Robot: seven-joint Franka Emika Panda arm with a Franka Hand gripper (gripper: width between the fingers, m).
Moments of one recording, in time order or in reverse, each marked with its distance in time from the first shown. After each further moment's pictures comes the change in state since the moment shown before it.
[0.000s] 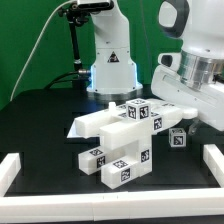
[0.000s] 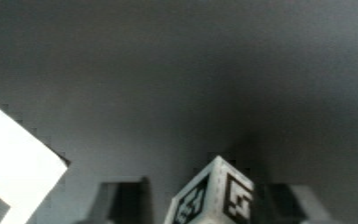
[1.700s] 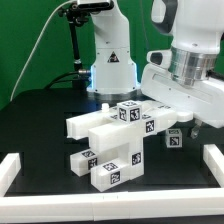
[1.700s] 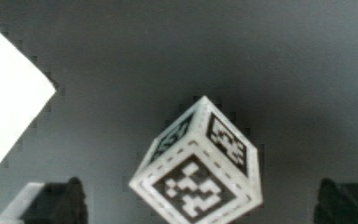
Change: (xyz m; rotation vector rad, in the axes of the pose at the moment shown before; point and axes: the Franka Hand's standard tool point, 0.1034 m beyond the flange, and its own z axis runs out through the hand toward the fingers) arm 0.023 -0.001 -0.005 0.028 -0.004 -0.095
